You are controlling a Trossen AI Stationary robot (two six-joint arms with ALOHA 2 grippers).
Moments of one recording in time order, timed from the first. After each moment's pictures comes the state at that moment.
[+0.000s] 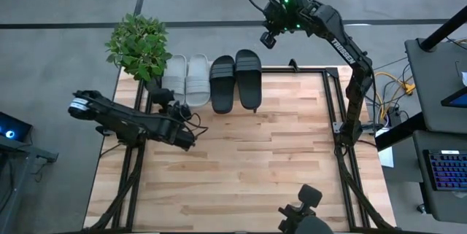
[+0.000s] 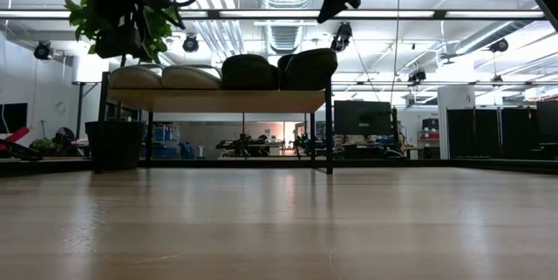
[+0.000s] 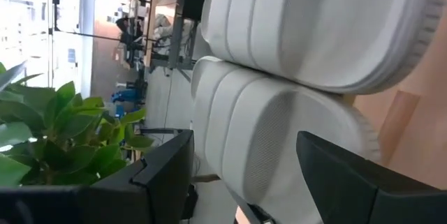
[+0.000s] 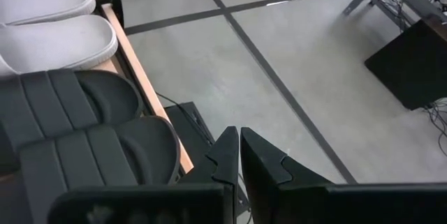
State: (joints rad) left arm -0.23 1.38 1.07 -1.57 -1.15 -0.65; right arm -0.69 1.89 2.35 -1.10 0.05 -0.31
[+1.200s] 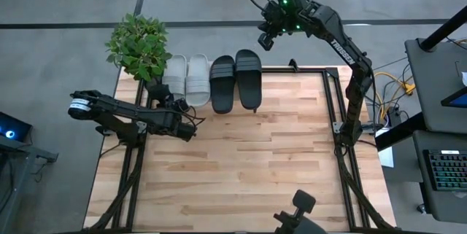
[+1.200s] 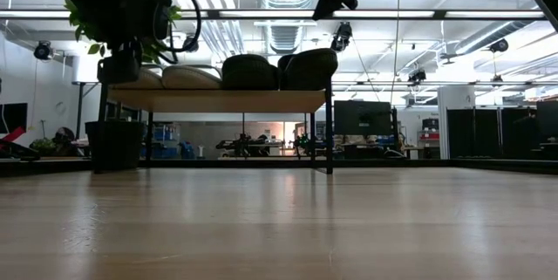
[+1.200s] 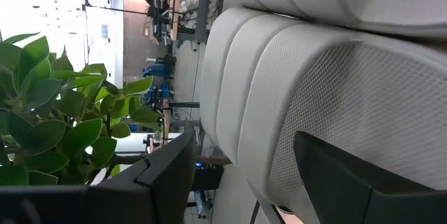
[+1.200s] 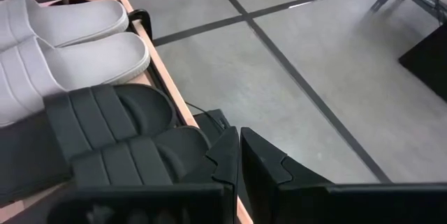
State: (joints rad) left arm -0.09 1.37 0.92 -1.51 -1.24 -0.65; right arm -0.67 1.89 2.35 -1.10 -0.03 -0.23
